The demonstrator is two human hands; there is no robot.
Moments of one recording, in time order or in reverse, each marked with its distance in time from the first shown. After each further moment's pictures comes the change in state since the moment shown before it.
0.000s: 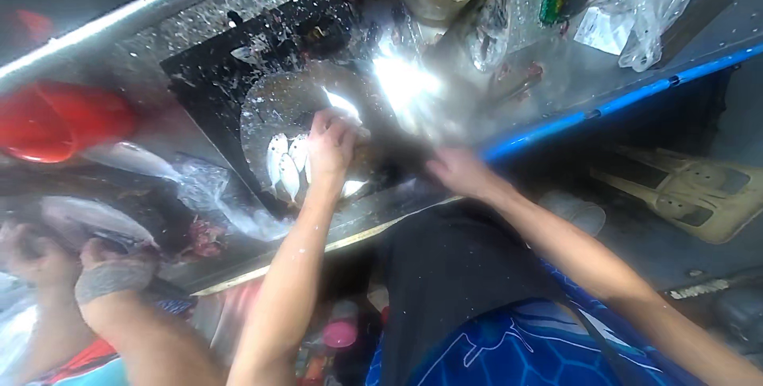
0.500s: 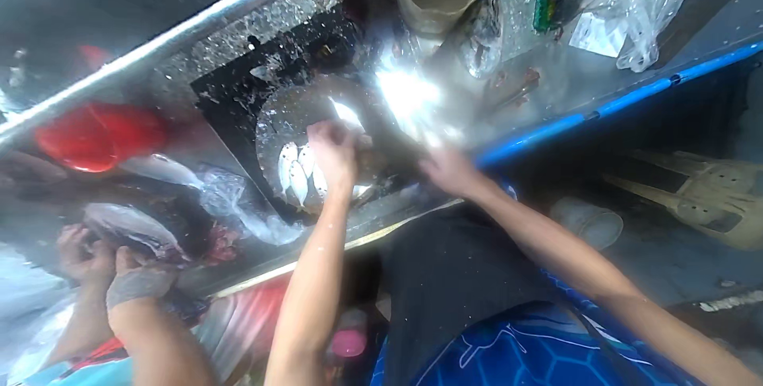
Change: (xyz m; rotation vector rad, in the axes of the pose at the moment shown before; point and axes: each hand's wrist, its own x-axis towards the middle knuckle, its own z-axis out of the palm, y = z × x) left_hand 0.006 0.018 0.004 -0.124 0.140 -0.393; right_hand 0.015 -0.007 0.011 0.110 0.081 -0.006
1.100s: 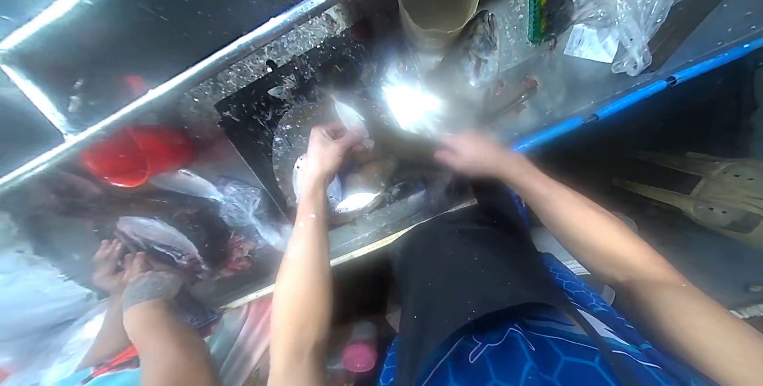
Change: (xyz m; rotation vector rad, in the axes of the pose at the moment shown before) left_hand 0.035 0.016 -0.049 -0.524 -0.491 -0.032; right_hand 0.008 0.008 -0.068 -0.174 -0.096 -0.249
